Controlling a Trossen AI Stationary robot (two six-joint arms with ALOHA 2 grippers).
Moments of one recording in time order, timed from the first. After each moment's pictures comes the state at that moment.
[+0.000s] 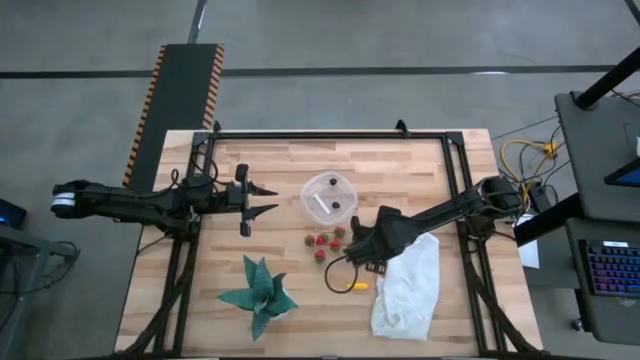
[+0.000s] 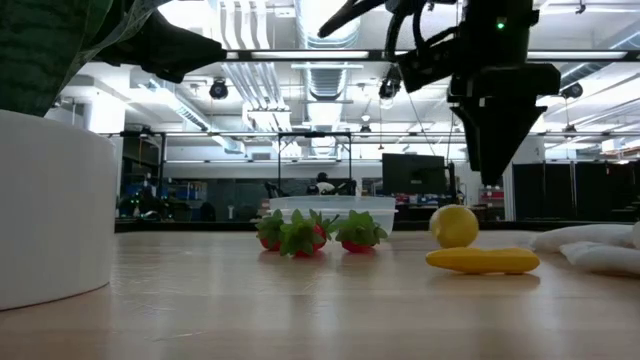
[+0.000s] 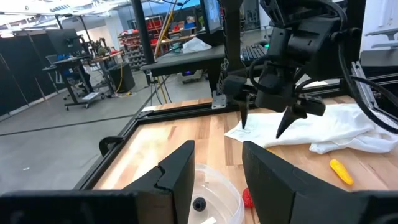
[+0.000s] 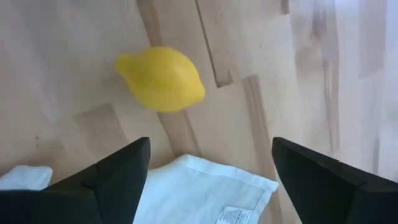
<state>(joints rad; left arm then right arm) 0.05 0.72 0.34 0.37 -0.05 0.19 0.31 1.83 1.35 -1.18 0.29 0.59</state>
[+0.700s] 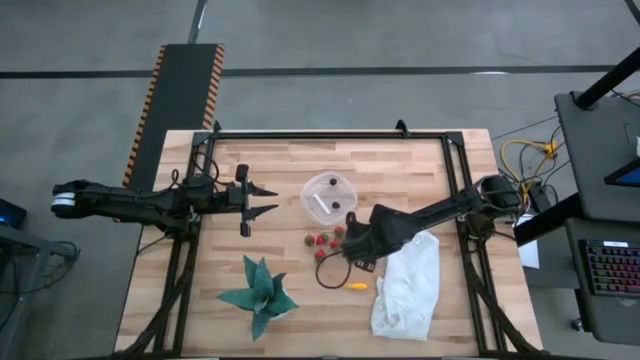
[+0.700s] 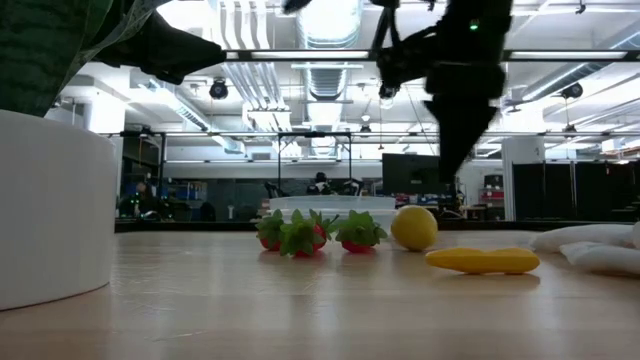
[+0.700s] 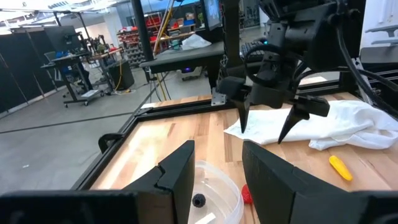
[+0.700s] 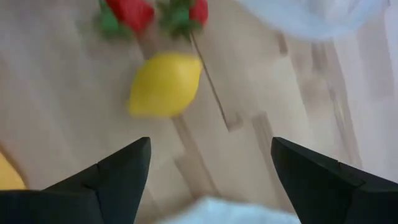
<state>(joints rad) 0.05 0.72 0.34 0.36 -0.05 0.19 0.27 1.83 1.35 -1.03 0.32 0.64</state>
